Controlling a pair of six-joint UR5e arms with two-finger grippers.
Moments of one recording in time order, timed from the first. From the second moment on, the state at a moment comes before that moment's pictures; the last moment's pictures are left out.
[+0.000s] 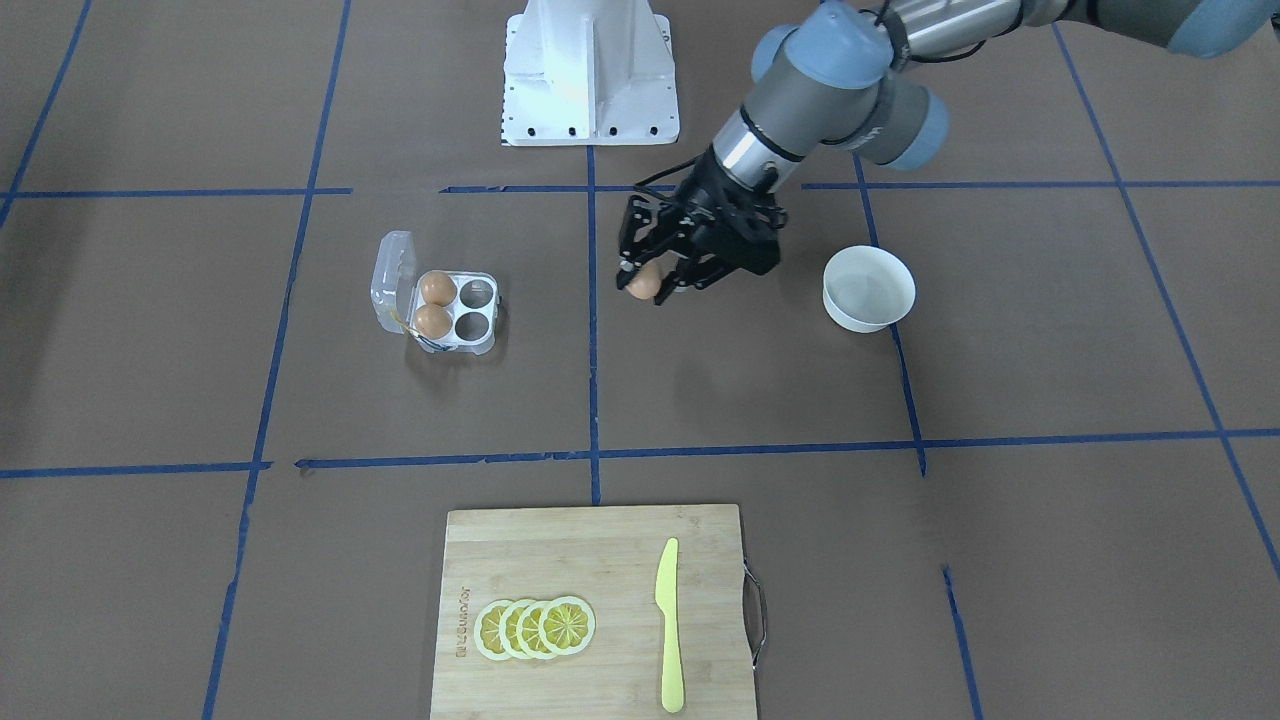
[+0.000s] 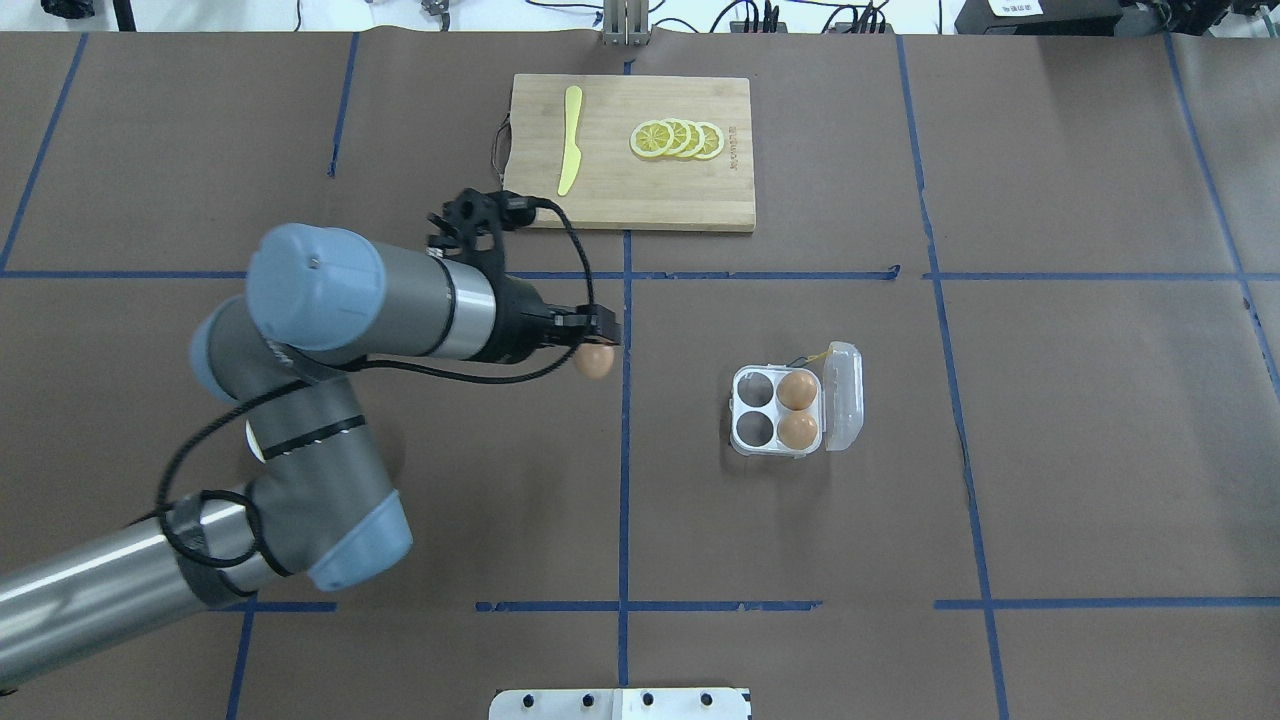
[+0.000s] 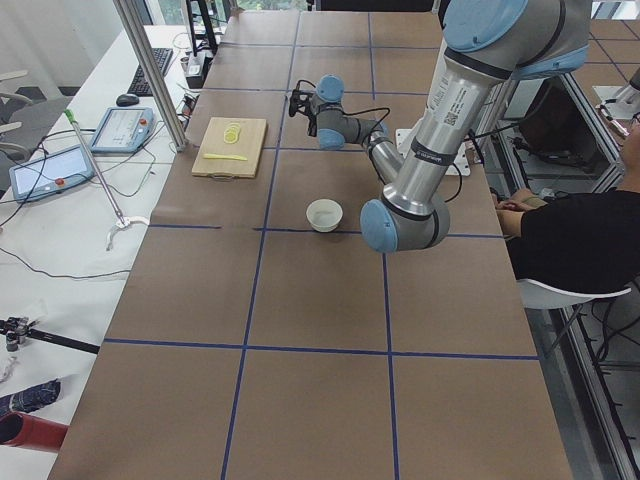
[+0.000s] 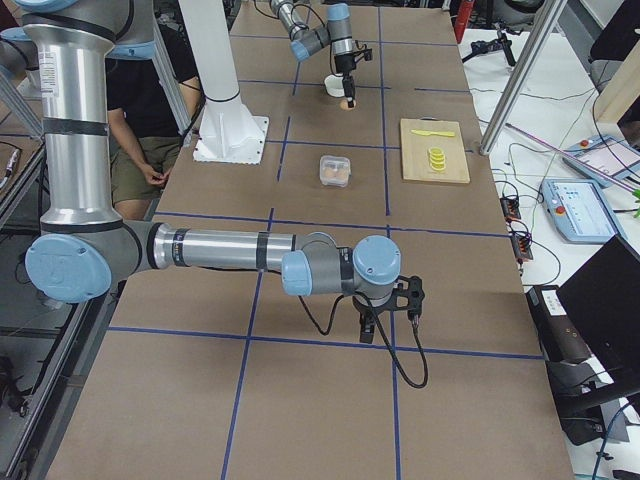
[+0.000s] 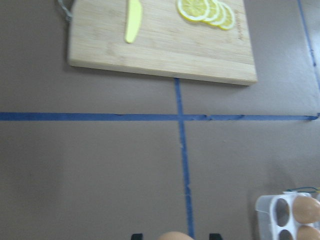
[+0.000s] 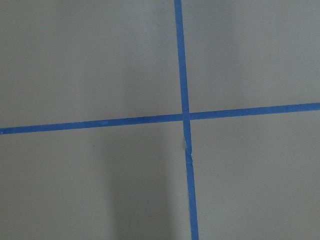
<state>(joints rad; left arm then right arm) -0.52 -2.19 -1.63 -2.32 -1.82 -1.30 1.56 -1.58 1.58 -1.45 2.44 0.18</state>
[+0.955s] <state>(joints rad) -0.36 -2.46 -1.25 -2.50 -1.62 -1.24 1.56 -1.59 1.60 -1.45 2.44 0.18</state>
